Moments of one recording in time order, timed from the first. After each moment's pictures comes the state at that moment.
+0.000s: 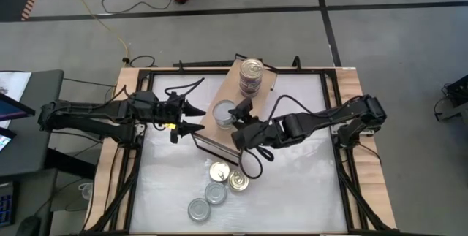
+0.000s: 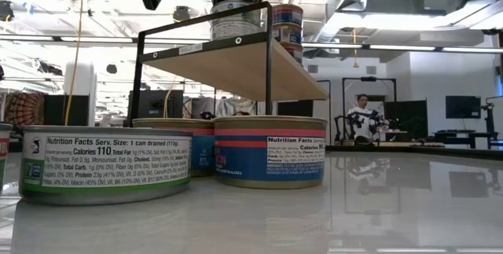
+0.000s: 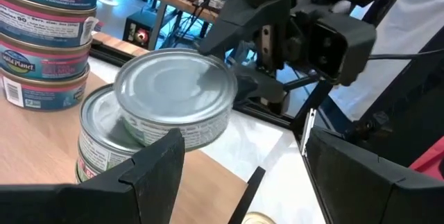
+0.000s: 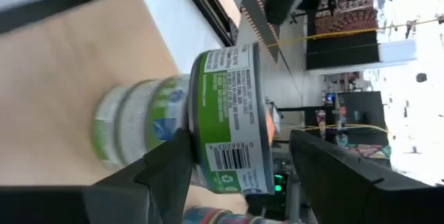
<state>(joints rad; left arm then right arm) 0.02 0.85 0.75 0.03 0.04 -0.38 0.24 1.70 1.59 -0.50 0.81 -0.82</state>
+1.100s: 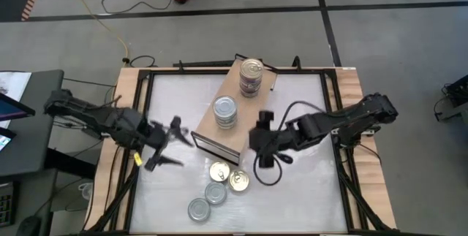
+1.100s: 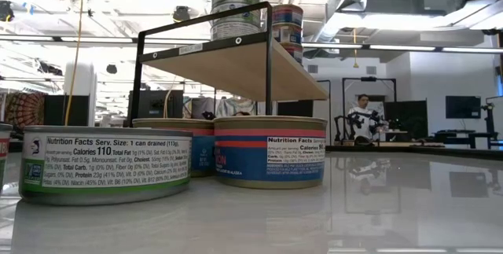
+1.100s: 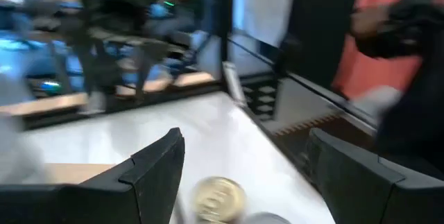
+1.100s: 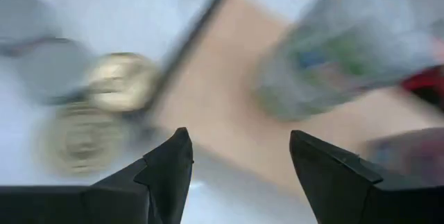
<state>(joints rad) -0.32 0.77 0.75 -0.06 0.07 0.03 0.31 1.59 1.55 -0.84 0.47 0.06</state>
